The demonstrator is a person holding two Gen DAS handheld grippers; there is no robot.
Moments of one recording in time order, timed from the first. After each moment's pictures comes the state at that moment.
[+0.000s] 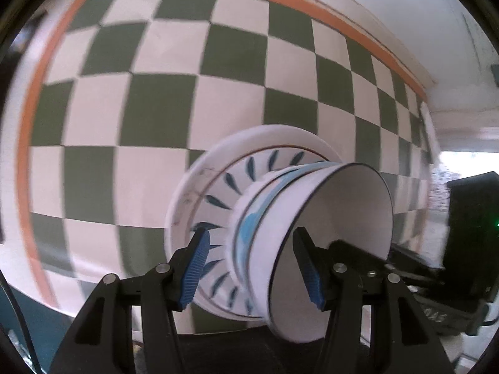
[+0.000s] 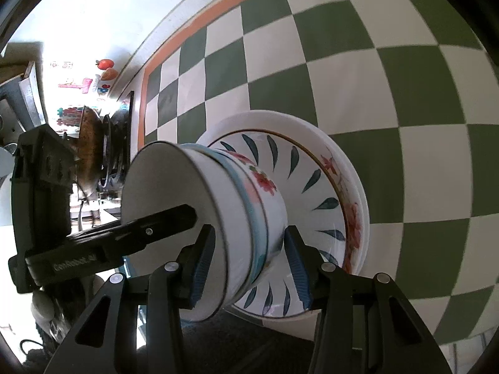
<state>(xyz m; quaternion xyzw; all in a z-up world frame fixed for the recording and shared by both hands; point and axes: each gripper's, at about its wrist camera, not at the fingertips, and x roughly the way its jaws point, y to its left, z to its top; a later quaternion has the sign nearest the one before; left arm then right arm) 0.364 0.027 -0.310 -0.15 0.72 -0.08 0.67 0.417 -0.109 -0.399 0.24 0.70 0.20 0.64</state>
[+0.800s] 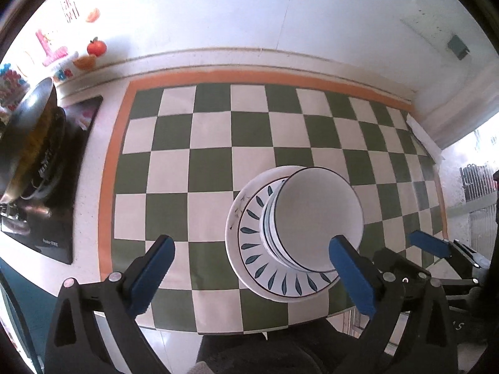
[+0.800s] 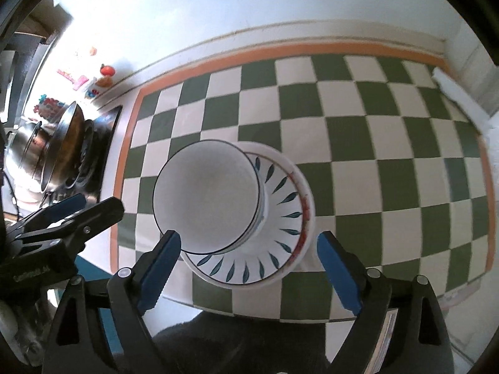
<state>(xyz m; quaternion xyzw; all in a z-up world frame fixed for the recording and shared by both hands) 0.305 0.038 -0.205 -0.04 0.60 -0.05 0.80 0.348 -0.098 -0.271 0.10 0.62 0.09 0.77</state>
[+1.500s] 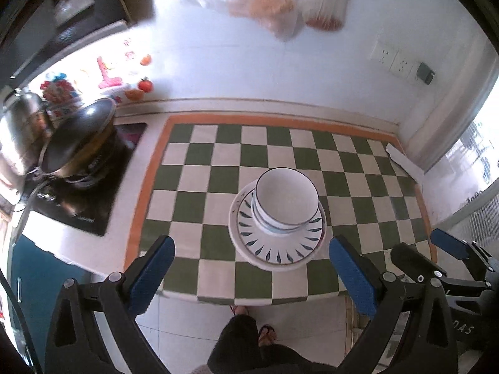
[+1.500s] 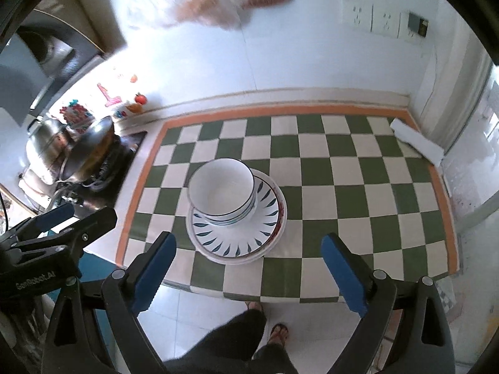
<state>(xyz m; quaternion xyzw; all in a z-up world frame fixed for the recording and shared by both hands) 0.168 0.017 -0.100 -0.04 0.49 0.01 0.87 0.222 -0.122 -0.154 0.06 0.51 0.09 0.86</state>
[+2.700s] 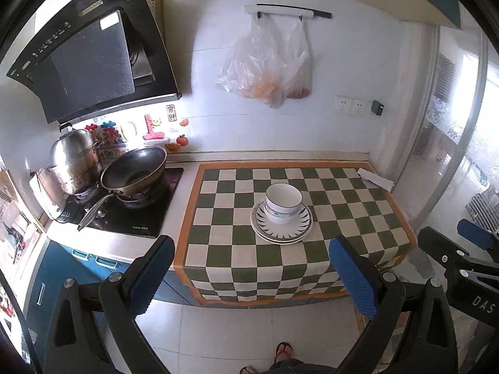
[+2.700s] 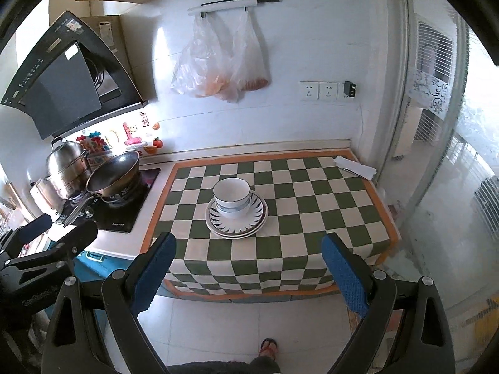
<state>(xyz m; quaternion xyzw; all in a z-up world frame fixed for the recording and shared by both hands) -0.069 0.038 0.012 0.00 0.35 0.00 0.94 -0.069 -0.100 0.010 0.05 0.38 0.01 0.93</state>
